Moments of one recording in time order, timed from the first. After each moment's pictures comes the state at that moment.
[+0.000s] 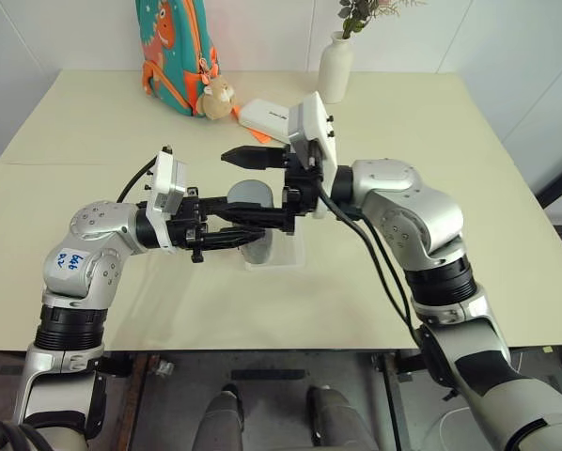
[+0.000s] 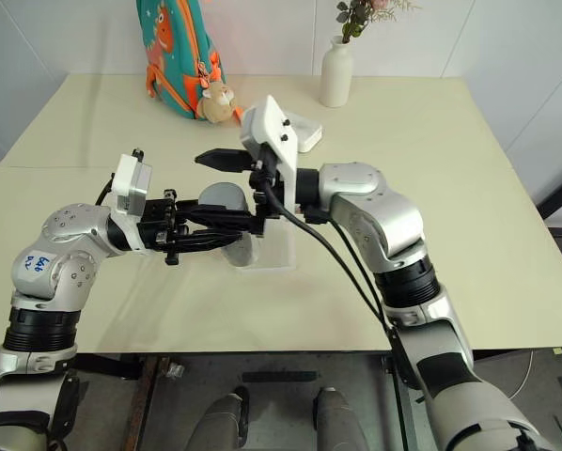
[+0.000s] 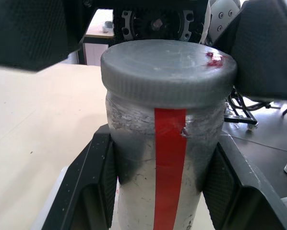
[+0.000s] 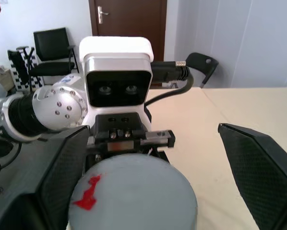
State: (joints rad) left arm -0.61 0.63 0.06 -0.06 -0.62 0.45 -1.16; right arm -0.98 -0.32 0.19 -0.03 0.52 0.57 1.00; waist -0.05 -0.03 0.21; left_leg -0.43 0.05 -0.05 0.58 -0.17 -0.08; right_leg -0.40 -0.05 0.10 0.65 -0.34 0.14
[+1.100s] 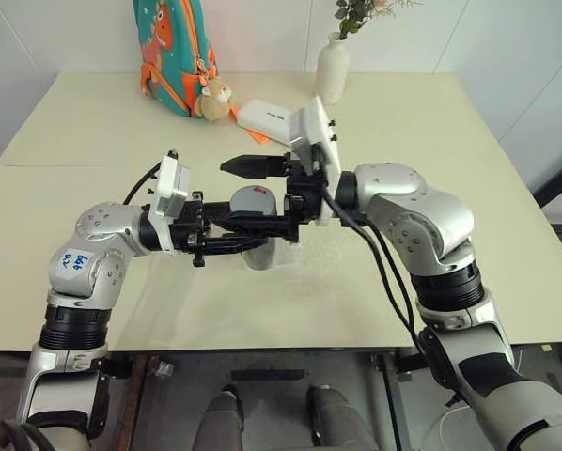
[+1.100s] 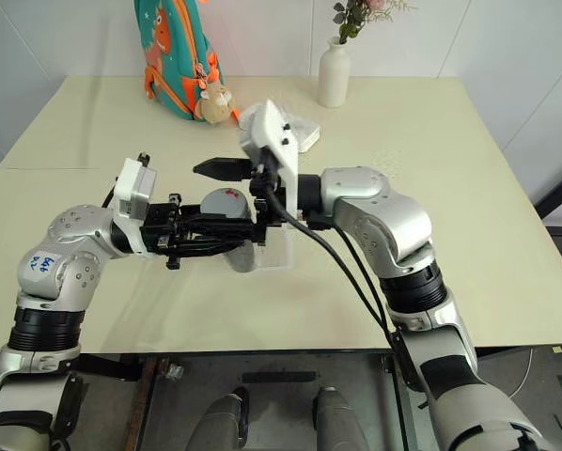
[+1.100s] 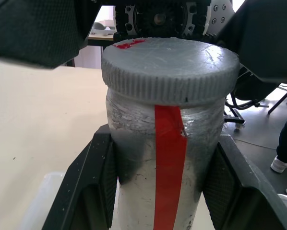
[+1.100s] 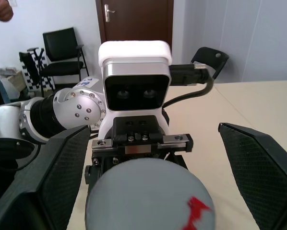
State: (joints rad) left arm -0.61 0.62 0.05 -0.05 -0.62 0.44 -1.20; right arm -0.97 -0.27 0.19 -0.11 0.57 0.68 0.94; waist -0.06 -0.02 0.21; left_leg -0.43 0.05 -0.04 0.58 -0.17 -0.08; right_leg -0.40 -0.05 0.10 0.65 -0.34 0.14
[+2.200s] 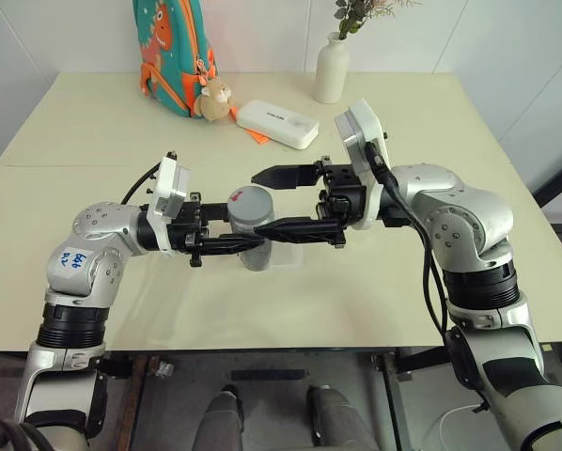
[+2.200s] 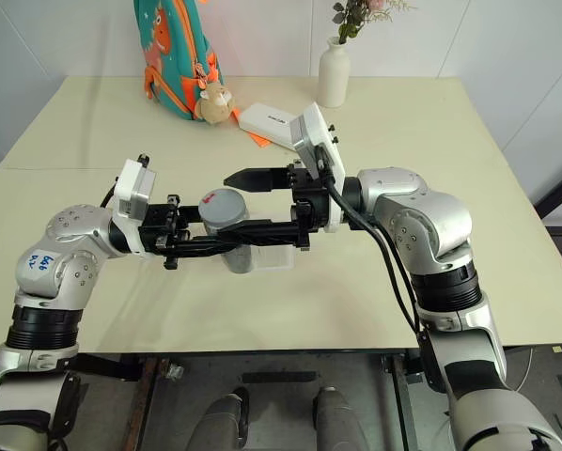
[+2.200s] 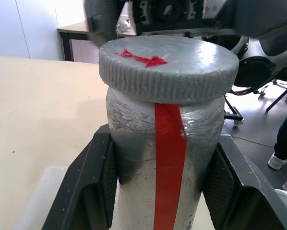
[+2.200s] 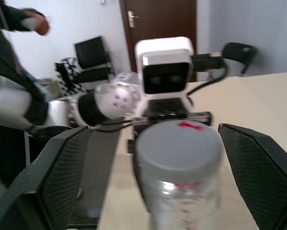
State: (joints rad) left arm -0.62 0.63 0.05 -0.03 -0.61 0.44 -1.23; right arm -0.93 -0.41 0.10 -0.11 0.74 0.79 1.11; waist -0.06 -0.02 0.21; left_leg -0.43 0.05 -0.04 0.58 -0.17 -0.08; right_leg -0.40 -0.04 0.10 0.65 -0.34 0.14
